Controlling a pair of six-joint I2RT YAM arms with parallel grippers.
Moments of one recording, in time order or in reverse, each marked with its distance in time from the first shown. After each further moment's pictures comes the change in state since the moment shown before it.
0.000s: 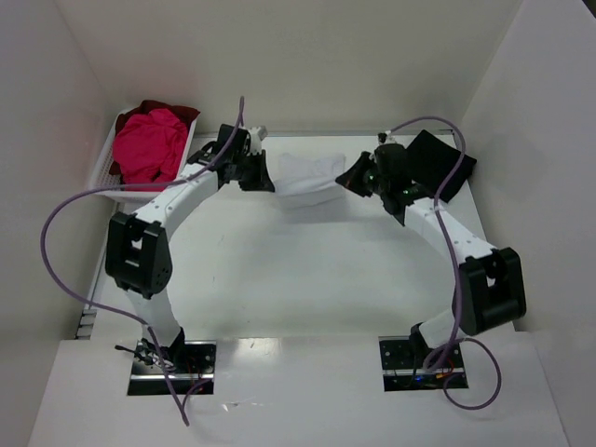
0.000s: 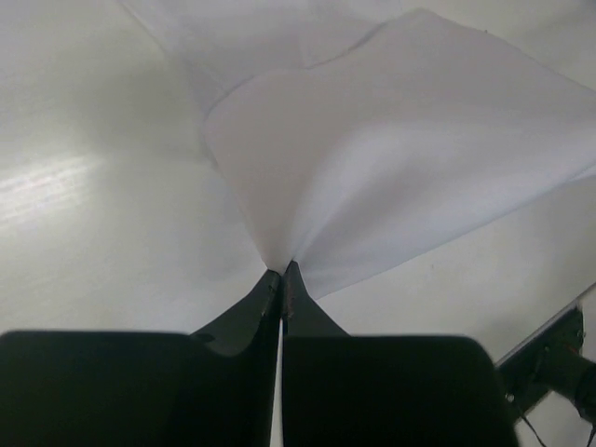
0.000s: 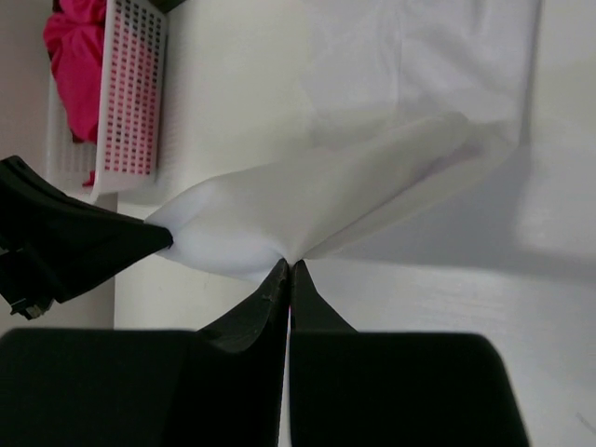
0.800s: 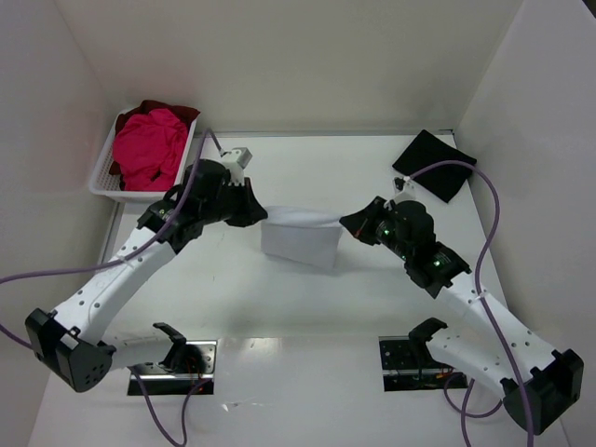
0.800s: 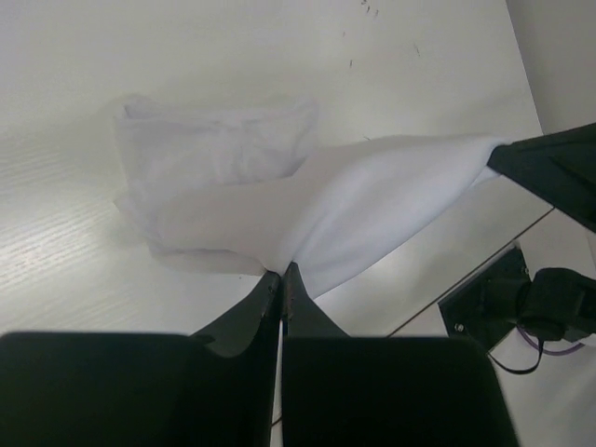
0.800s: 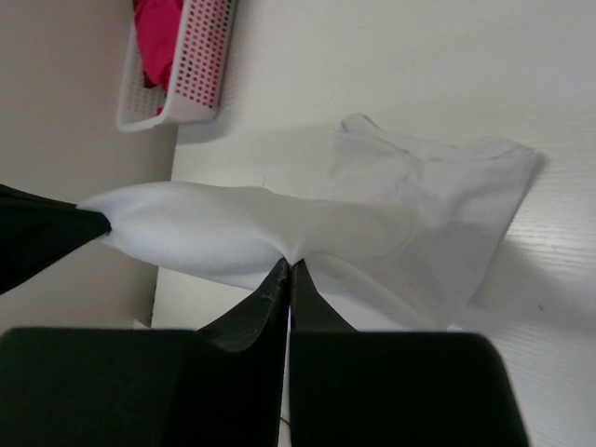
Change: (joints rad) left arm -0.196 -0.676 -0.400 -0.047 -0.140 -0.108; right arm 0.230 -0.659 -0.388 -0.127 0.163 0.123
